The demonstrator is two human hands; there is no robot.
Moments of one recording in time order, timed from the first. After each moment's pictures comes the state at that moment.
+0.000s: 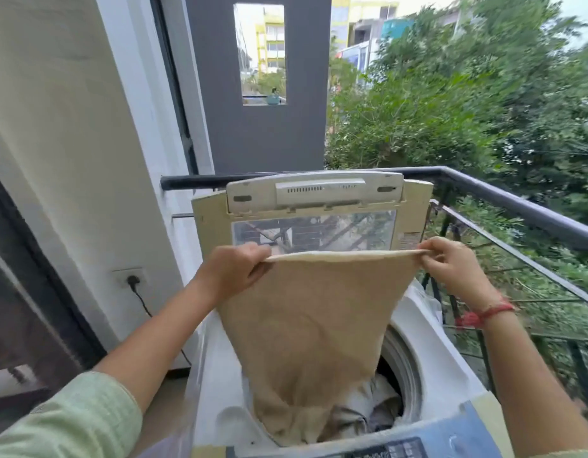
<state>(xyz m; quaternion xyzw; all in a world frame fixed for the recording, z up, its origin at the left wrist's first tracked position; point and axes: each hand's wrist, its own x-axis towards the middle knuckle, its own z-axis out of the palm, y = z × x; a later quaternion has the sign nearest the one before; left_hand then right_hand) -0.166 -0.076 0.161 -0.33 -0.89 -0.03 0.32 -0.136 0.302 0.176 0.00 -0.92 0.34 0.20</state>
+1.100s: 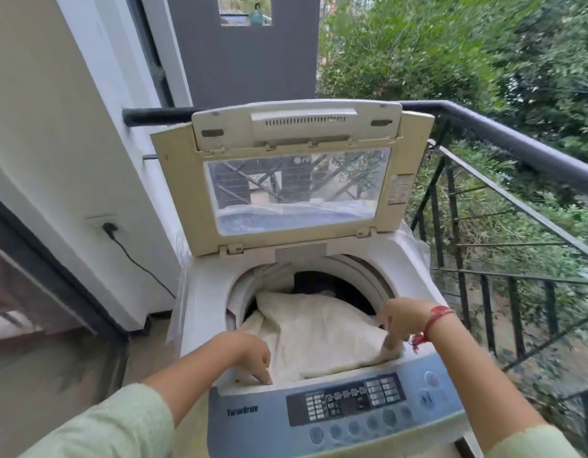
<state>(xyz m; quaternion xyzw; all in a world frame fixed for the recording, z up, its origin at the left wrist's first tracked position) -0.099 -0.014 -0.012 -0.19 -0.85 0.08 -0.48 -0.100 0.276 0.065 0.07 -0.92 0.00 -0.38</state>
